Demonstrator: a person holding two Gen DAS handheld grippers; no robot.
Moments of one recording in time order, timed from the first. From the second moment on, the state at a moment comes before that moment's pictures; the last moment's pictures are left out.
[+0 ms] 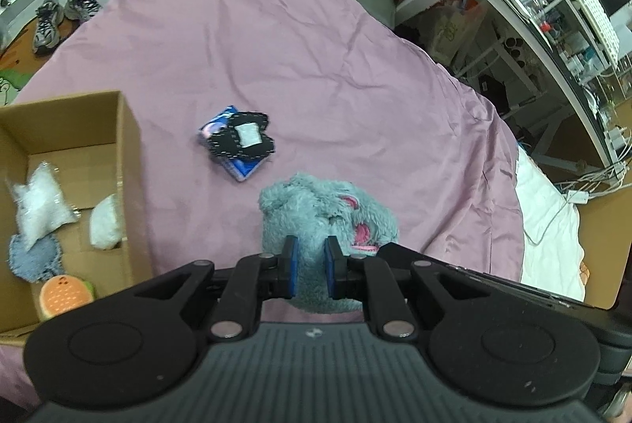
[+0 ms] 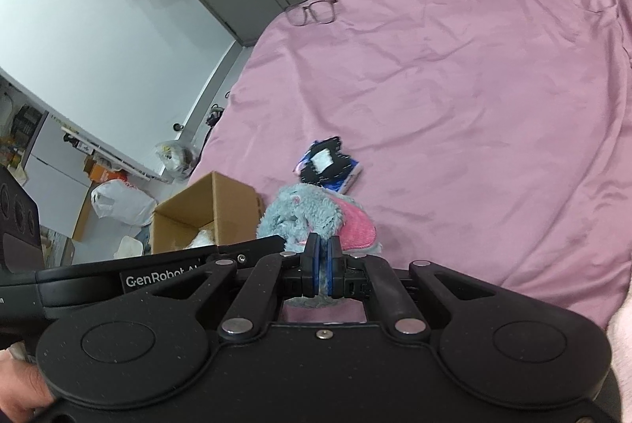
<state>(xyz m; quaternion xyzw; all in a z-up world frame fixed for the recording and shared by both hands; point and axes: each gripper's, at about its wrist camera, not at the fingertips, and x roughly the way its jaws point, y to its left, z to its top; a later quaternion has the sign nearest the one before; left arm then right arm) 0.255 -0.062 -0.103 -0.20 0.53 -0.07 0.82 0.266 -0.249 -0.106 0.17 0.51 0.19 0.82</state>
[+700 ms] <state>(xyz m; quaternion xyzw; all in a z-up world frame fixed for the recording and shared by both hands) 0.216 0.015 -0.093 -0.23 0.50 -0.04 0.83 0.238 -0.171 -0.091 0.13 0.50 0.22 0.83</state>
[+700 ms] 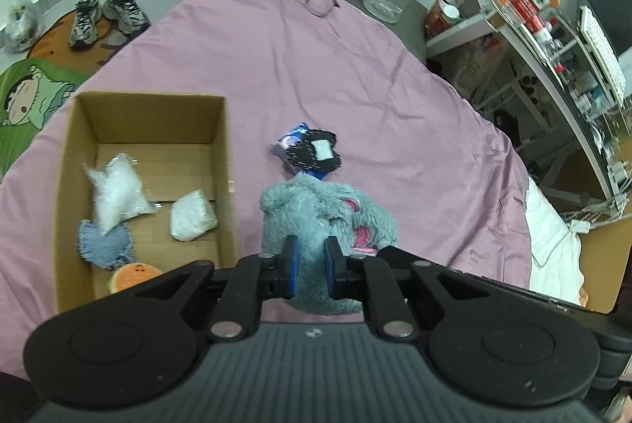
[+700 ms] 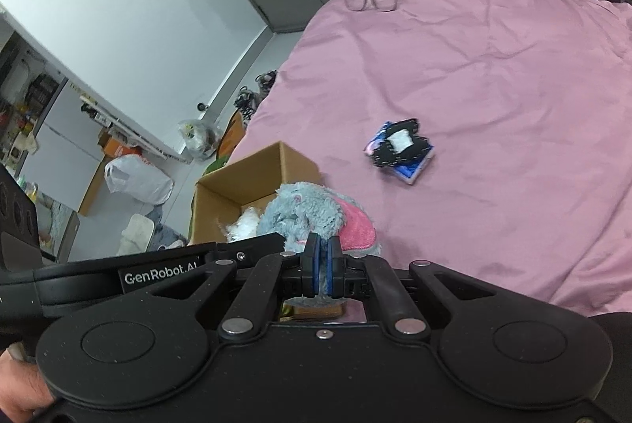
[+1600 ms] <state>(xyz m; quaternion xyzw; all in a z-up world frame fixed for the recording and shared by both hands) 0.186 0.109 -0.107 -0.27 0.50 0.02 0.83 0.227 -0.070 -0.103 0.08 0.52 0.27 0.81</state>
